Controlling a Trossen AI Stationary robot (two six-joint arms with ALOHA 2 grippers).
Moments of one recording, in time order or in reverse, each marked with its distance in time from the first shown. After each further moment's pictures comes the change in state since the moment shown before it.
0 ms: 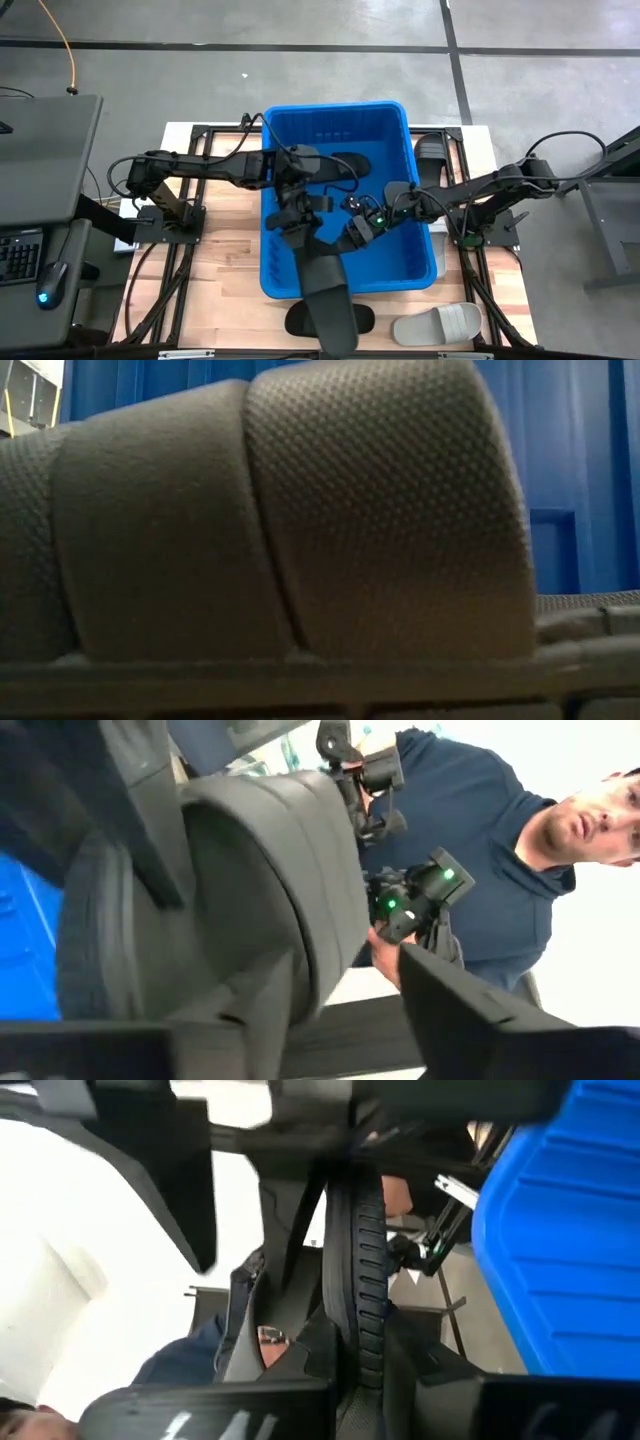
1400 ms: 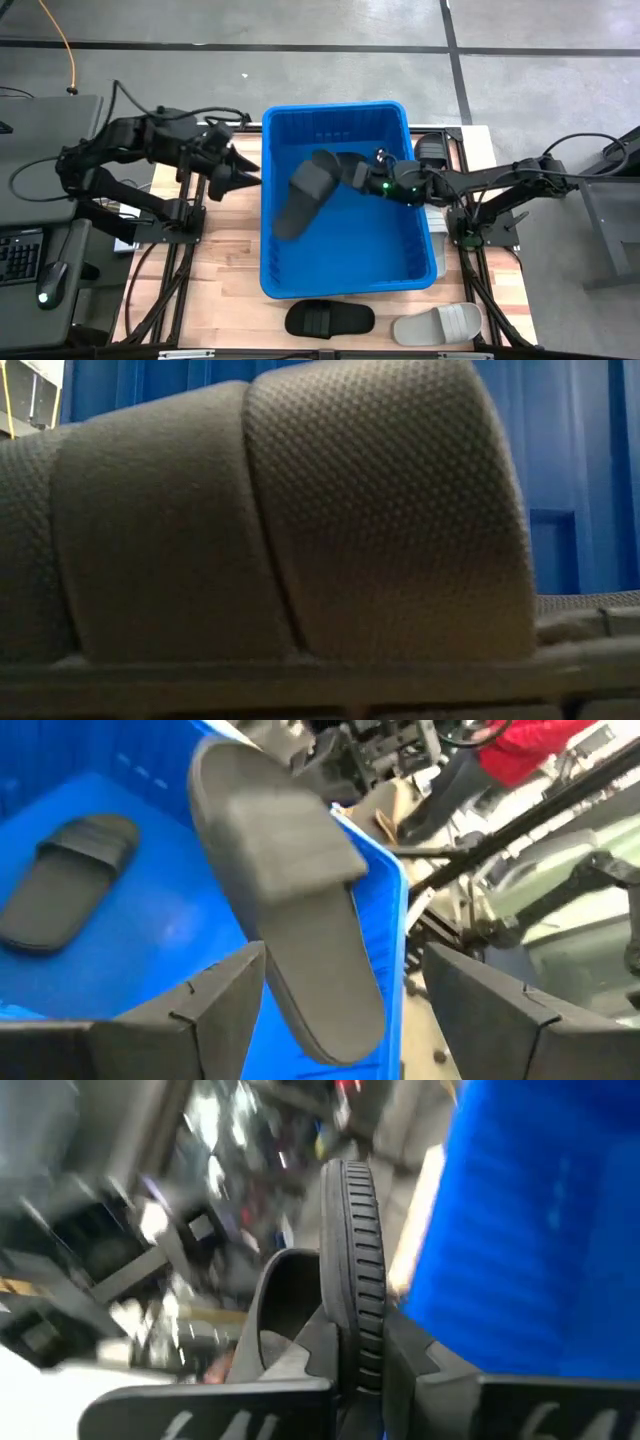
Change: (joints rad) left arm 0.032 -0.574 0.000 -0.612 -1.166 0.126; right arm -0.115 -0.132 0.000 -0.179 0.820 -0.189
